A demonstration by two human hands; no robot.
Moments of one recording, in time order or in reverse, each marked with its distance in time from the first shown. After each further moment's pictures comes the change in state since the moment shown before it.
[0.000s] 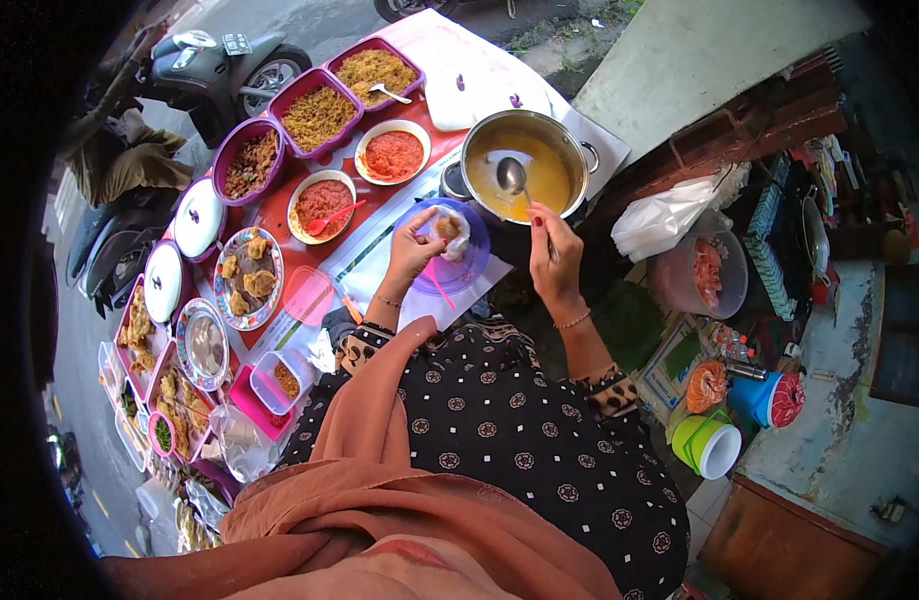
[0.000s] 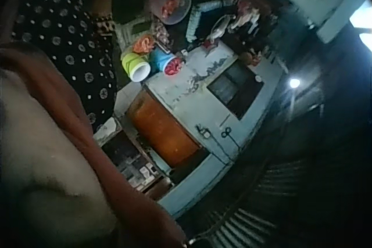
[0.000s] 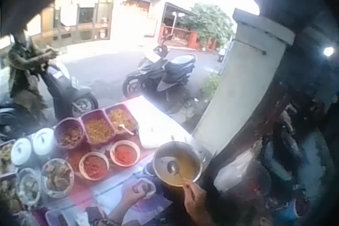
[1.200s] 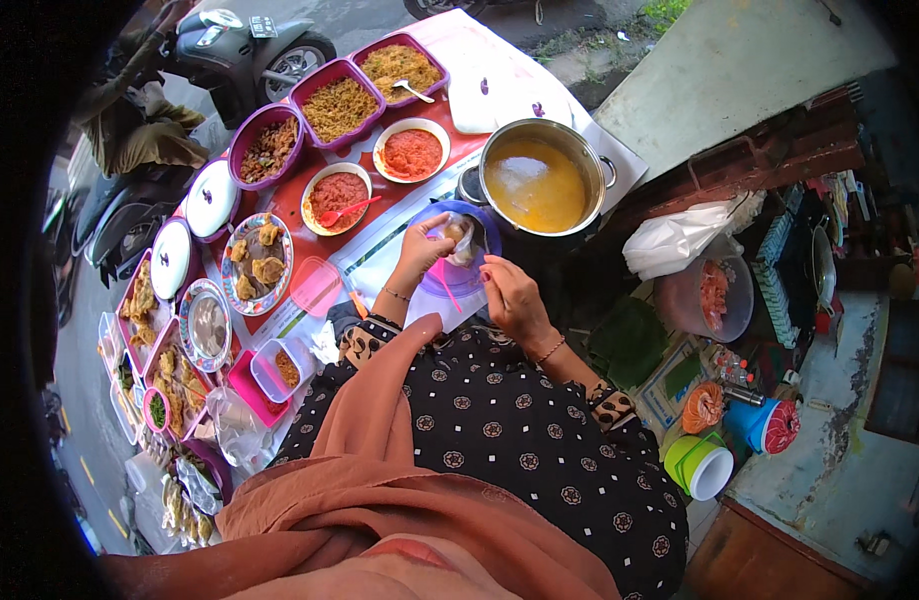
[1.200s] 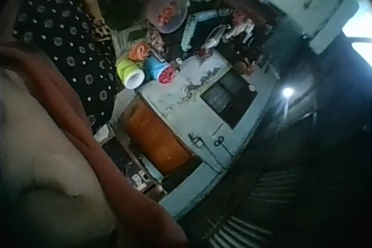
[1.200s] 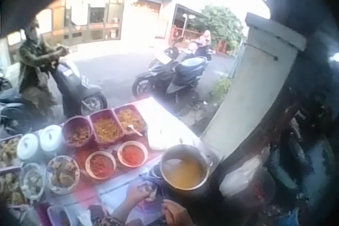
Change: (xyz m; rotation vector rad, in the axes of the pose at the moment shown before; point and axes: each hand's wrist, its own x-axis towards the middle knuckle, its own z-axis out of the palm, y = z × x) left_hand 0.006 -0.002 -0.003 0.093 0.063 -0.129; right_hand -0.042 -0.020 0.031 -0.105 -0.443 -0.184
